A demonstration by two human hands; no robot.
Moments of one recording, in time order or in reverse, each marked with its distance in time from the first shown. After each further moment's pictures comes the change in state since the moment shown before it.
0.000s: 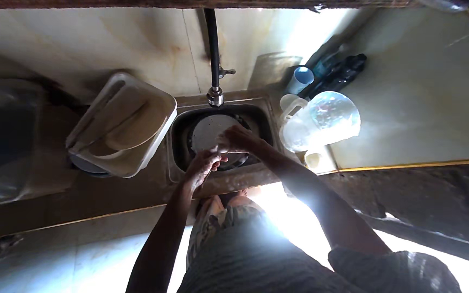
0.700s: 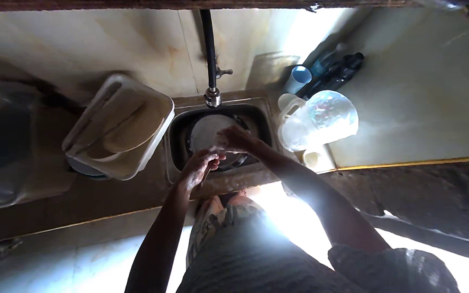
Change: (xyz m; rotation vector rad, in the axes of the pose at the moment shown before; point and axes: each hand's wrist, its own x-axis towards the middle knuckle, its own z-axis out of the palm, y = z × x) left_hand 0.005 0.002 -0.003 -0.114 -0.006 -0.065; right_hand -0.002 0.003 0.002 0.089 0.057 0.064
